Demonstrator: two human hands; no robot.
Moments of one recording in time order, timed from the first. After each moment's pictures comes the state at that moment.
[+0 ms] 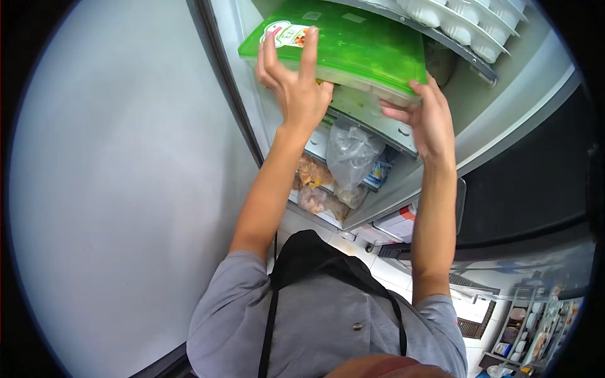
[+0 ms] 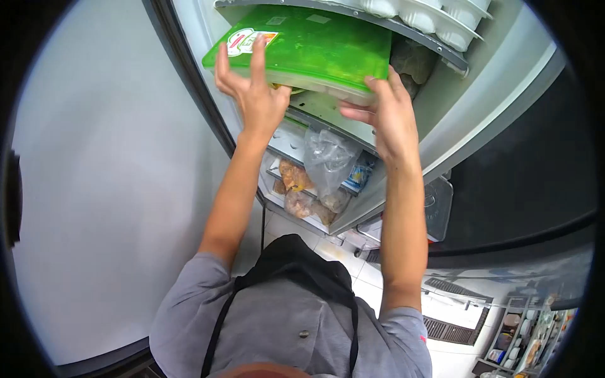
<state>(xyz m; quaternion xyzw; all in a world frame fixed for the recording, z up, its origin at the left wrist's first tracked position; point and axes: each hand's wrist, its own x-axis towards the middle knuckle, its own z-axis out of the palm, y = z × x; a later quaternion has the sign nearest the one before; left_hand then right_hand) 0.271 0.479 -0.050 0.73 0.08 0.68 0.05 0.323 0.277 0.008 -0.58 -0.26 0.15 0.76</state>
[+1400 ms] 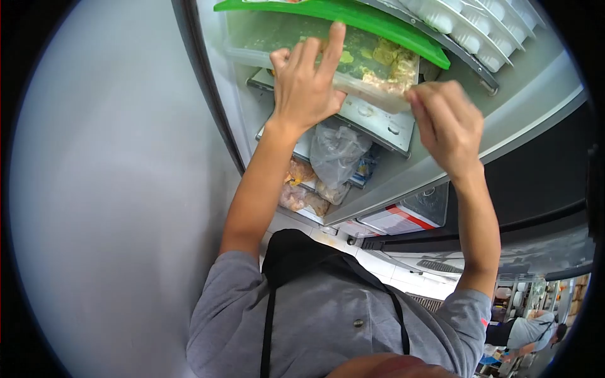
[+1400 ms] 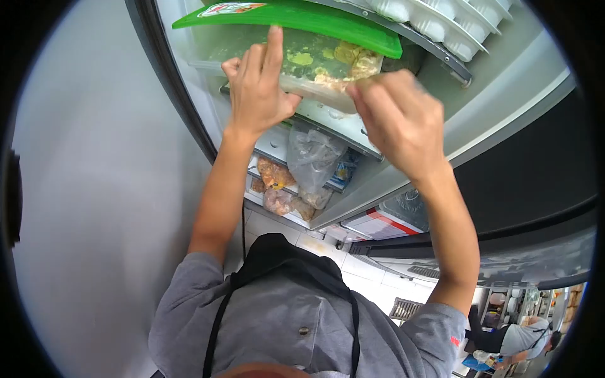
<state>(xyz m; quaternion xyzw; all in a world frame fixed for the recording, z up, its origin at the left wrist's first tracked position) 0.277 0.490 -0.048 0.79 -0.05 0.61 0.07 0.317 0.268 0.046 -0.61 -0.62 -0.48 0.12</state>
